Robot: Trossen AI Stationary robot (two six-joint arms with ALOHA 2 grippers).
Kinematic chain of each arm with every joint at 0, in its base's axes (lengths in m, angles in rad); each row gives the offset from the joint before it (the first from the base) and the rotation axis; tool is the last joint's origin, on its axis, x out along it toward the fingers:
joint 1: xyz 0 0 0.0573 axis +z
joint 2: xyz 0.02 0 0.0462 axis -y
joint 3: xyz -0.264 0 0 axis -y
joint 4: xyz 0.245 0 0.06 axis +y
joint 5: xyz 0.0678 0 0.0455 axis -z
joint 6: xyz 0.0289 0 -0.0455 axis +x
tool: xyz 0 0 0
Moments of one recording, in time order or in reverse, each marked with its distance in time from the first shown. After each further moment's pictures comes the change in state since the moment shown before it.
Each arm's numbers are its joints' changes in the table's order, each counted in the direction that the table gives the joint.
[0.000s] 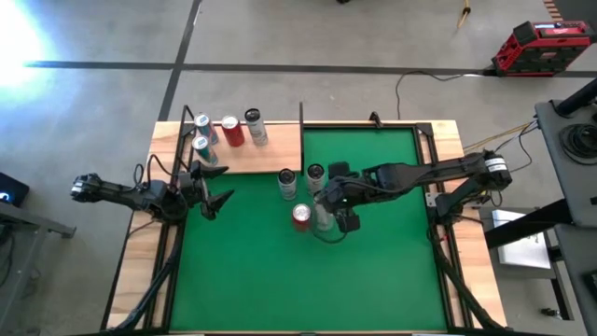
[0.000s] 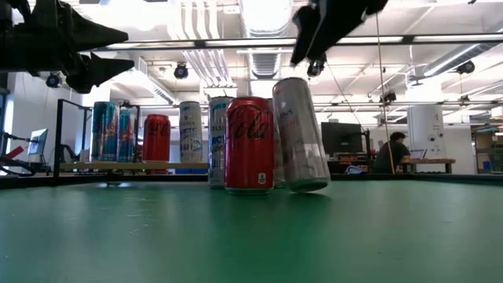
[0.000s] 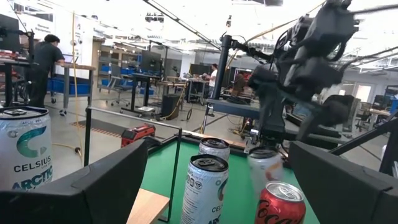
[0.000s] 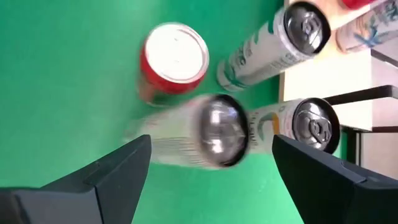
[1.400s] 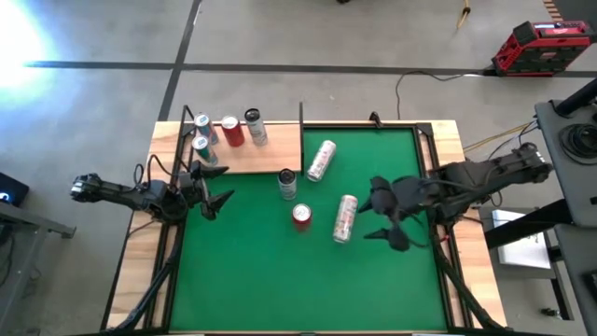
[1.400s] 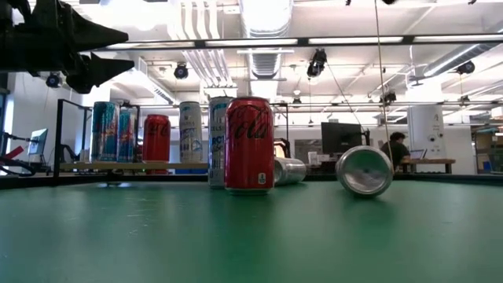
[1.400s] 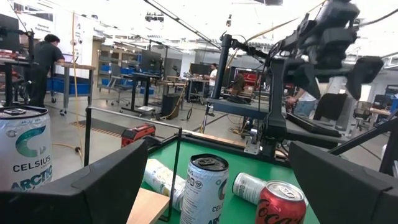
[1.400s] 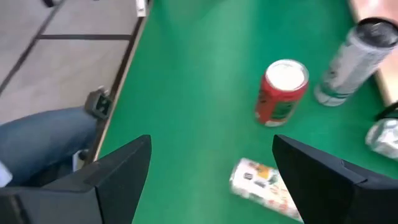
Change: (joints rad) left arm 0.000 -0.002 0.000 0.000 0.000 0.000; right arm 0.195 0.450 -0.233 -0.101 -0.229 0.430
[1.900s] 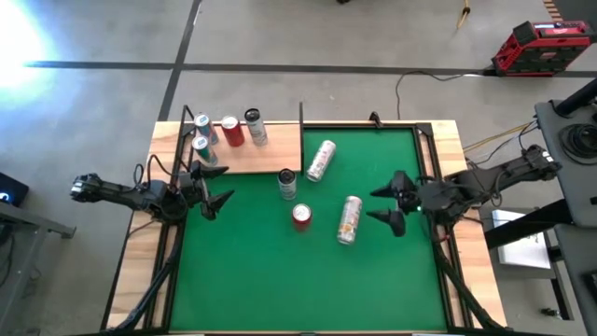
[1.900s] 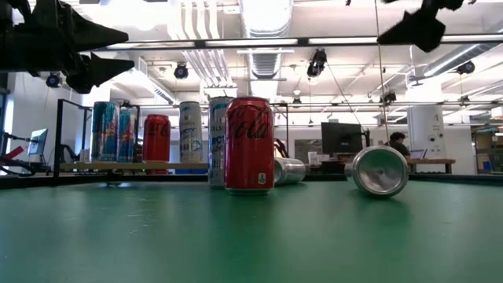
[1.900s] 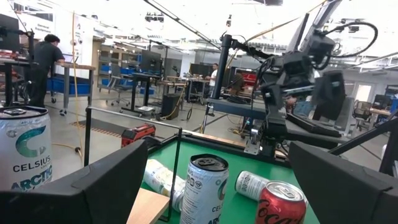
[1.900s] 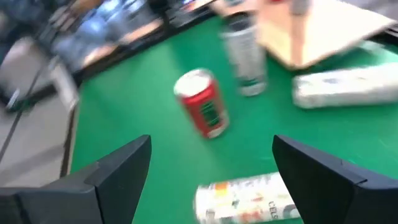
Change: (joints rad) left arm 0.000 0.000 0.000 0.000 0.000 0.000; right arm 0.035 0.316 -0.428 -0.269 0.404 0.398
